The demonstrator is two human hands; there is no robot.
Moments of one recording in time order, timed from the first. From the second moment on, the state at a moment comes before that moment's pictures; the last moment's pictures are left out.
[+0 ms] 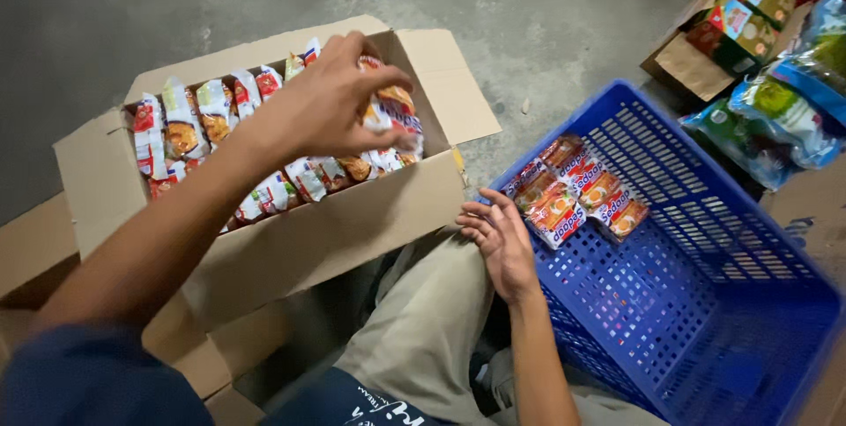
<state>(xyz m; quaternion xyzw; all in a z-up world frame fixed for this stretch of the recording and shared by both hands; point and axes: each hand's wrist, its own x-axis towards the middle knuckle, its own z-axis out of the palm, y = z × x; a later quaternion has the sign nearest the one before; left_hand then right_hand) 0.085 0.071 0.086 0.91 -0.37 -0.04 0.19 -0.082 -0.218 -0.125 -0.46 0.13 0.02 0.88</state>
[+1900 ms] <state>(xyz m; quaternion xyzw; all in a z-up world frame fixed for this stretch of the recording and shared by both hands) 0.104 -0.023 -0.014 0.87 -0.41 0.15 -0.25 -0.066 -0.362 -0.171 -0.61 0.26 -0.02 0.75</state>
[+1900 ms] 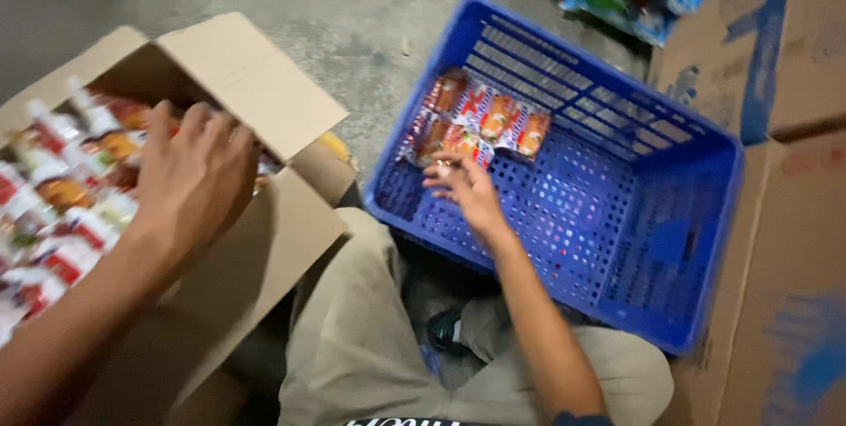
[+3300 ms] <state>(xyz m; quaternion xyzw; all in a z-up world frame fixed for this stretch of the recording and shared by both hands) 0.059 -0.049 -0.074 0.87 -0.48 0.11 -0.05 -0.037 -0.498 -0.271 -0.70 0.49 0.06 0.52</state>
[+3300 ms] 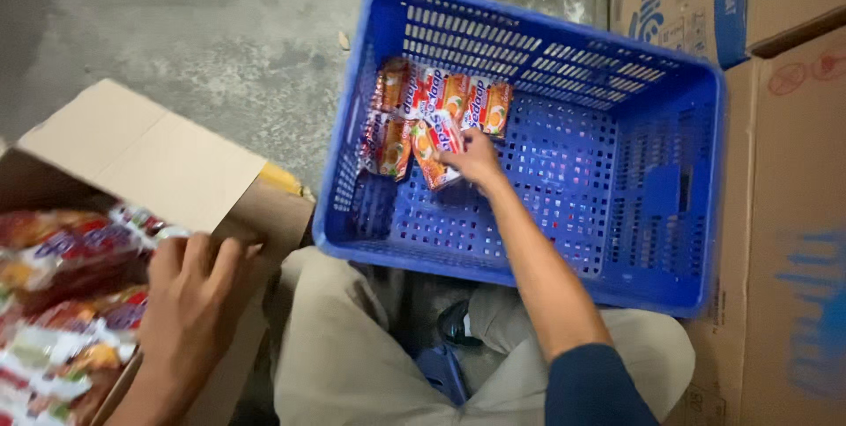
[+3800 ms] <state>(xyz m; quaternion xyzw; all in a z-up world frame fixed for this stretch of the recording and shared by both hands) 0.042 -0.055 -0.026 0.70 -0.50 -0.07 0.50 -0.087 -0.361 -0.083 -0.55 0.13 0.10 0.82</state>
